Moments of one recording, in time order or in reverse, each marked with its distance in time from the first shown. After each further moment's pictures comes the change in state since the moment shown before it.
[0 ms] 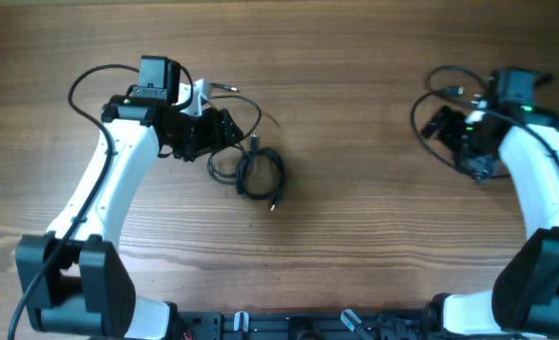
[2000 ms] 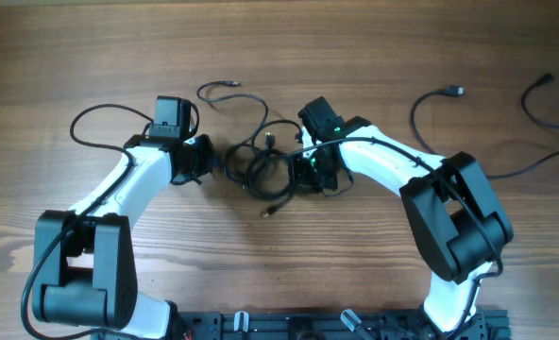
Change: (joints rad) left arm 0.000 0.039 -0.326 0.388 -0.336 -0.202; right arm 0.703 0.375 0.033 0.215 -0.294 0.097
